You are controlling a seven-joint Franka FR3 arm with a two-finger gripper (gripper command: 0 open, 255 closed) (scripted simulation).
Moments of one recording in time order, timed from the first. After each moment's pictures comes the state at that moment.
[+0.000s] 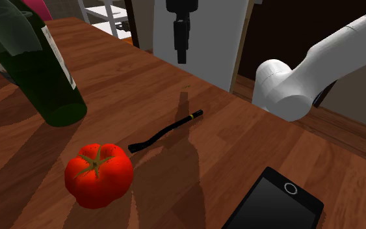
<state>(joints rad) -0.01 -0.78 0.05 -2.35 0.02 1.55 -0.01</state>
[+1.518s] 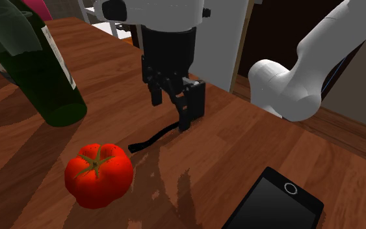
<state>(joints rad) 0.31 -0.62 0.26 -2.34 0.17 1.78 -0.28</state>
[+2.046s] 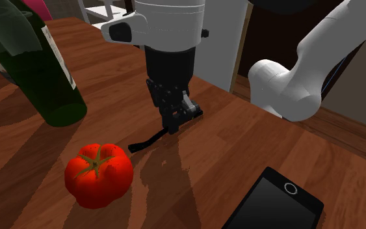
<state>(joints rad) 0.32 -0.63 0.27 -2.40 0.18 1.84 -0.29</state>
